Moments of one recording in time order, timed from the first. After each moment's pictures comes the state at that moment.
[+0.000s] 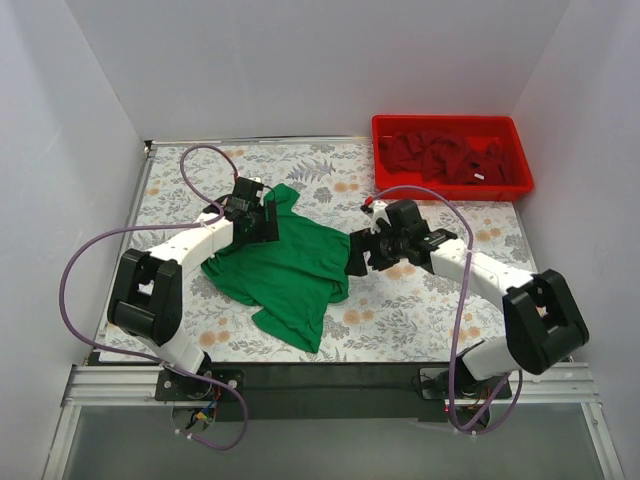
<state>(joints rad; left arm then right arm) -0.36 1.62 1.09 -0.44 -0.12 -0.38 0.54 1.41 0.85 -0.27 -0.41 0.23</state>
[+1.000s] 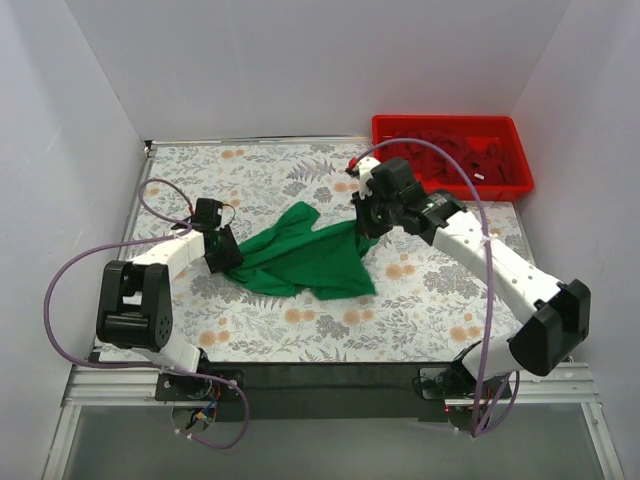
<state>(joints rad) -0.11 1.58 0.88 -0.45 -0.04 -0.51 0.67 1.44 1.26 -0.64 -0.13 0.12</state>
